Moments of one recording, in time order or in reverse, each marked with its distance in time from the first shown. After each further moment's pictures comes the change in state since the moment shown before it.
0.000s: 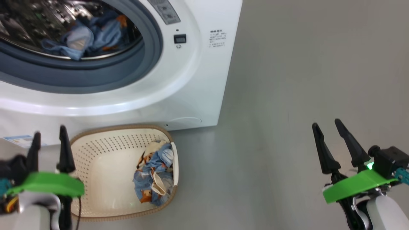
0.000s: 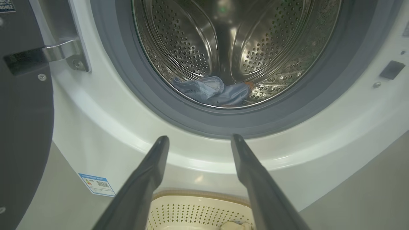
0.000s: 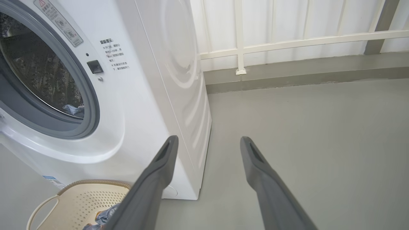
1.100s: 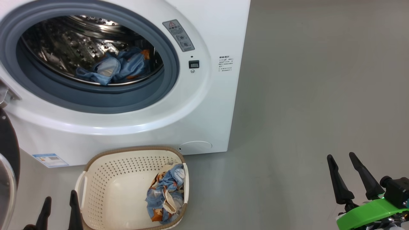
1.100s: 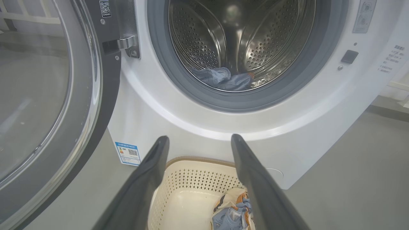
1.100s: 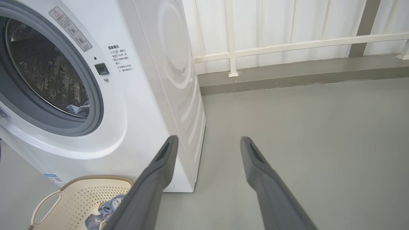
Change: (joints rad) left arm 0.436 -0.058 0.037 -0.279 0.017 0.000 0.001; right arm 0.171 -0.017 -0.062 -0.005 -0.001 0.000 0.000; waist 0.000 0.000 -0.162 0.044
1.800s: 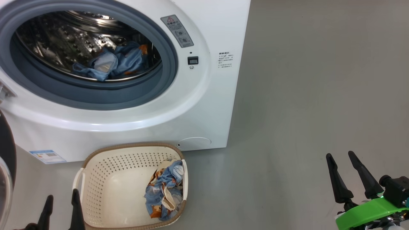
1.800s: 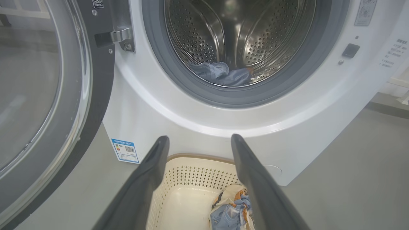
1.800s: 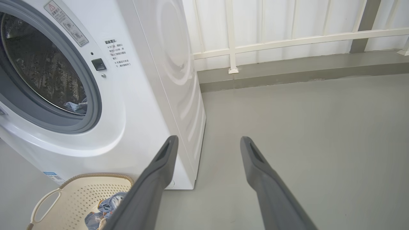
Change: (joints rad) left arm -0.003 -0.002 -0.005 -0.006 0.001 0.000 0.000; right arm -0.004 0.003 0.002 -0.005 0.000 0.000 0.000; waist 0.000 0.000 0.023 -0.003
